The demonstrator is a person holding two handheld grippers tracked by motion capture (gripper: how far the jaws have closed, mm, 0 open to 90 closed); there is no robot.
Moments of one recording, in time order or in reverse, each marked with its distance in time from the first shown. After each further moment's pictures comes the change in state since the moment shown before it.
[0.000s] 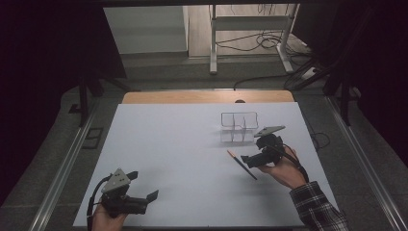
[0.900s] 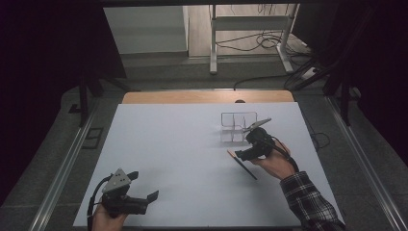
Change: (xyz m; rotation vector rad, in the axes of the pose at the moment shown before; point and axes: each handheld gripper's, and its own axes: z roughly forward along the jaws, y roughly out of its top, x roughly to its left) left arm 0.000 0.000 0.001 0.007 -0.003 0.005; right arm 0.005 0.026 0.020 0.087 0.029 -0.043
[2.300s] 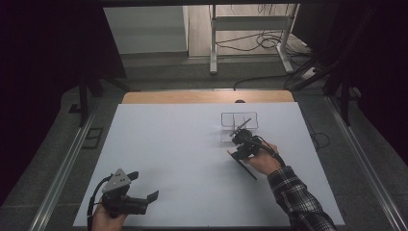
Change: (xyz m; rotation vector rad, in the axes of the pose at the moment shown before) left arm 0.000 0.000 0.000 0.003 -0.004 0.003; right arm 0.014 0.015 0.037 0.191 0.023 -0.076
